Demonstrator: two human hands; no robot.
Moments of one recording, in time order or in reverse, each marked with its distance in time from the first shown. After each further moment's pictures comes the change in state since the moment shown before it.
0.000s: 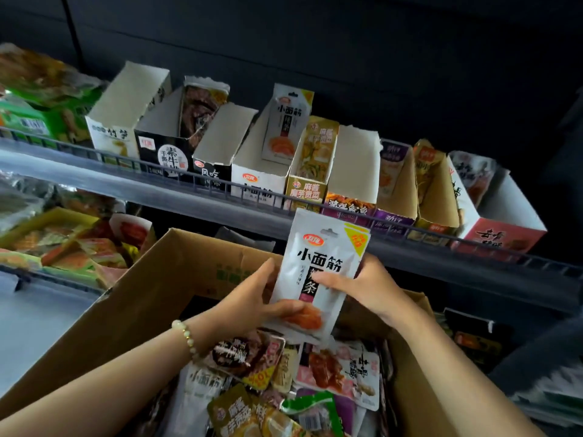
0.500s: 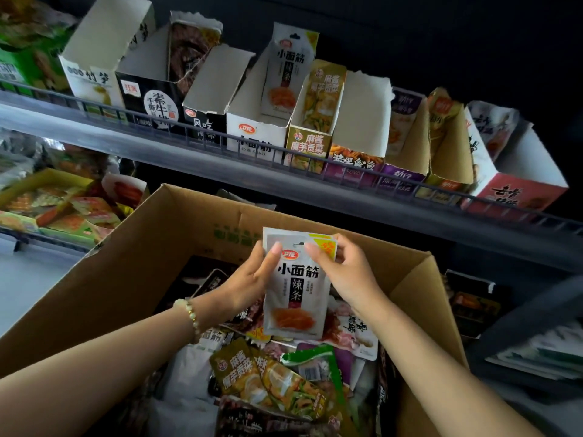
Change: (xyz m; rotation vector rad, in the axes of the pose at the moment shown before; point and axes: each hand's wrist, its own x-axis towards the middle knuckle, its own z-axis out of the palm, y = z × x) left_hand -0.008 -0.027 0.021 -0.199 0.065 -0.114; right_hand -0.006 0.057 0.042 0.001 0.187 0.004
